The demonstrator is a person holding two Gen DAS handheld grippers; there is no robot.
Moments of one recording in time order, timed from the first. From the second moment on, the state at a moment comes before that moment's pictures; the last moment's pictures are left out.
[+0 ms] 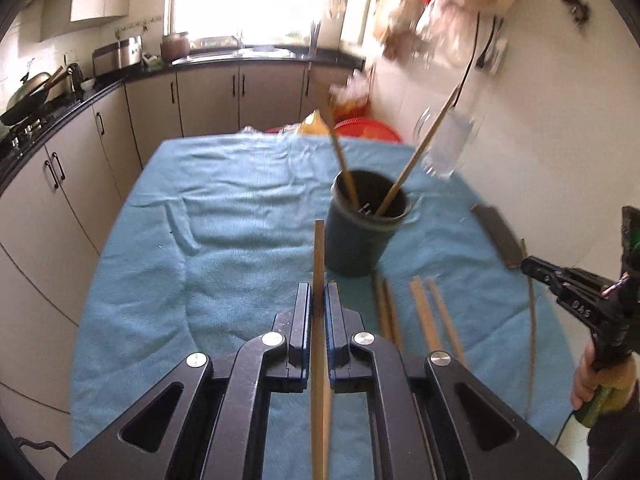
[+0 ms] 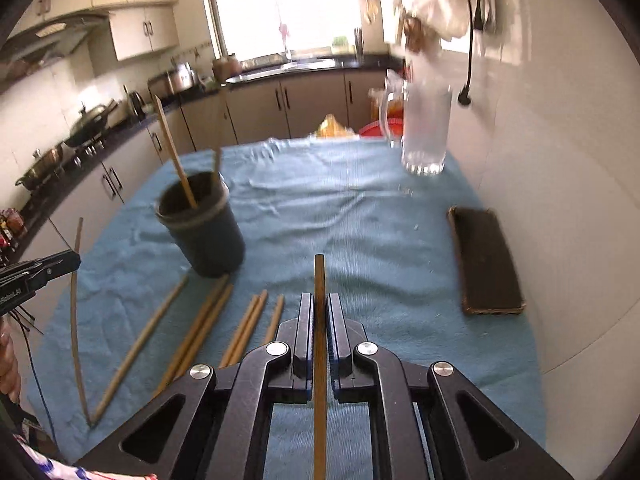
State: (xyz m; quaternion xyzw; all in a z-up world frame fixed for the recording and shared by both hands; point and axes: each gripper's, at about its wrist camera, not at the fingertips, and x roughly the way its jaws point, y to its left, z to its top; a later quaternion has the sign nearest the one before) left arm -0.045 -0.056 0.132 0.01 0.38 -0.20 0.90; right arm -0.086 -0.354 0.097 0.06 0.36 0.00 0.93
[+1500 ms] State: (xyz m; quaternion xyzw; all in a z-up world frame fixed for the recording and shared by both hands) left arm -0.056 -0.064 0.278 -0.03 0.23 -0.23 0.94; right arm -0.081 -0.306 0.252 0.05 0.20 0.07 0.98
